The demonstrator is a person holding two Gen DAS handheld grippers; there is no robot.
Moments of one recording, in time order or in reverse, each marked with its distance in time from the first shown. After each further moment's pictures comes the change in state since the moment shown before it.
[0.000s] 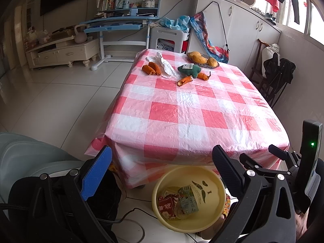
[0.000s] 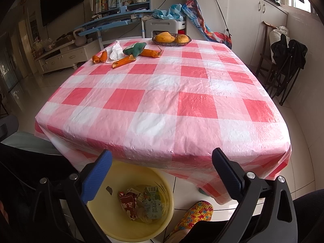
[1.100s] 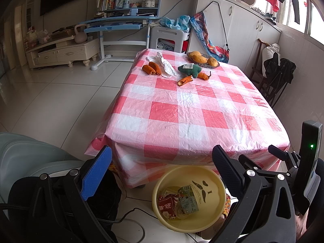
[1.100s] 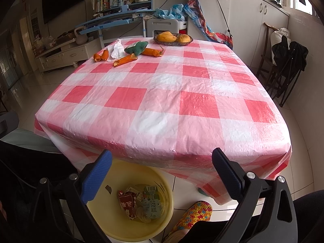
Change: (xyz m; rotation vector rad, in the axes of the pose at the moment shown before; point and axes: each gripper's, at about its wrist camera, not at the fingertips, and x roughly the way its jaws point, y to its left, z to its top) left arm 0.001 0.000 0.001 0.000 0.001 0.001; right arm 0.000 0.003 -0.001 -0.006 0.002 -0.003
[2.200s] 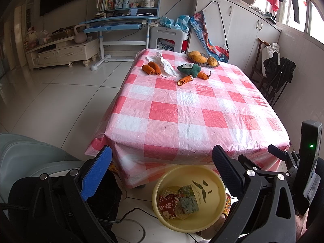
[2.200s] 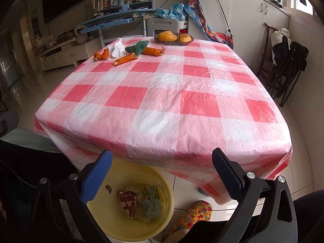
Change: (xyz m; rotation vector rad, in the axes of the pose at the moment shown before) left arm 0.001 -0.001 0.001 0.001 0.001 0.001; right arm 0.001 0.001 -0.001 -0.007 0.003 0.000
